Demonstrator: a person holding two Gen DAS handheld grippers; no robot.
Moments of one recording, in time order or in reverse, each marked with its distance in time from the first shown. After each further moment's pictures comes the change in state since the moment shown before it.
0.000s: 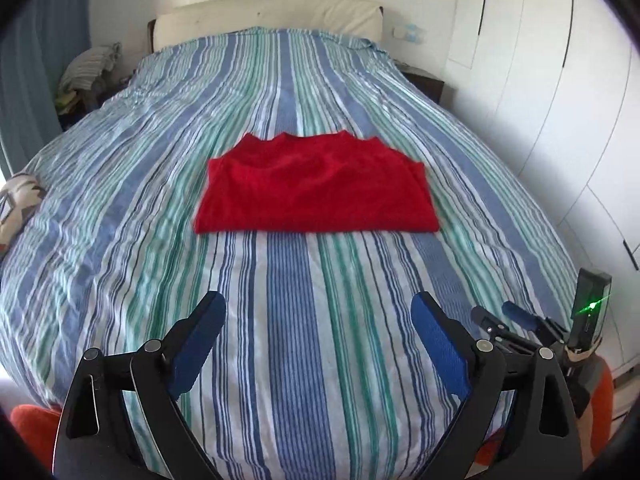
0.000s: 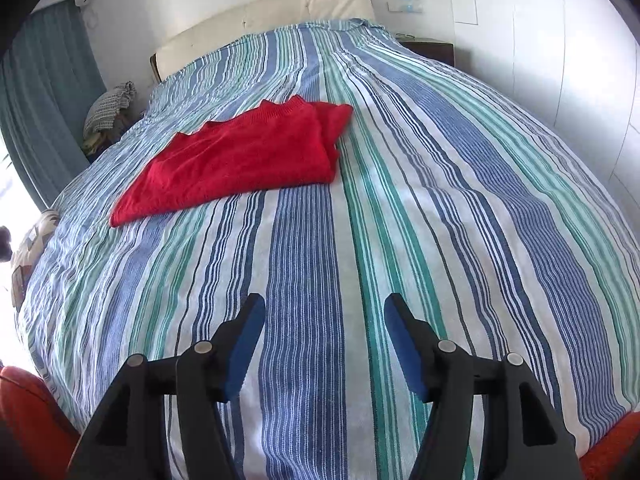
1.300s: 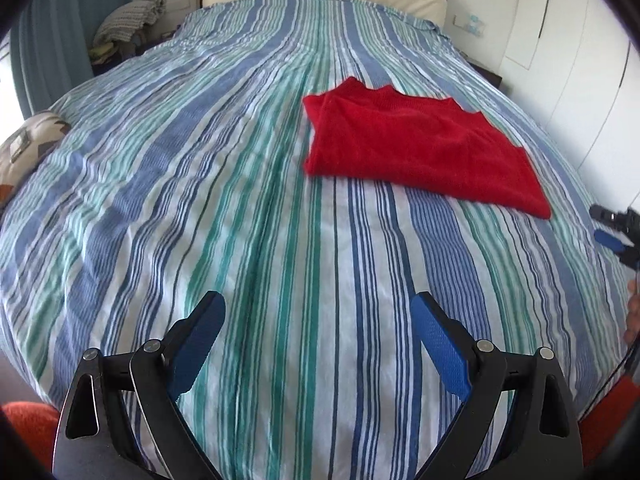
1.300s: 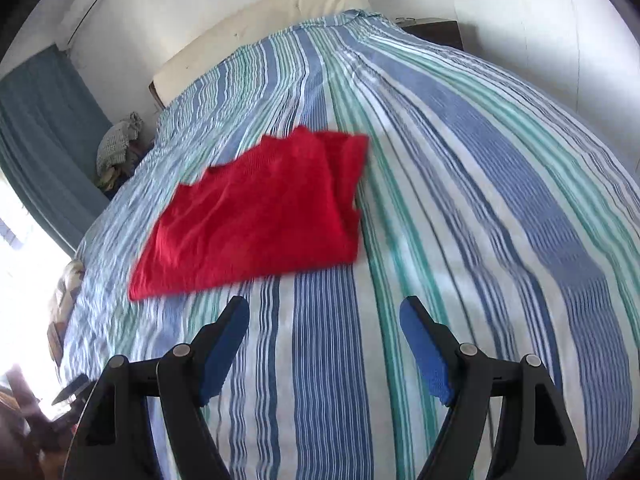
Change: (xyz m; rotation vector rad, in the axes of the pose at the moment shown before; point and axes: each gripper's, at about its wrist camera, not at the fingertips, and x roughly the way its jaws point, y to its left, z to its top) left arm 0.080 0.132 -0.039 -0.122 0.069 0.085; right arm 0.052 -0.018 0.105 0.154 0.028 0.151
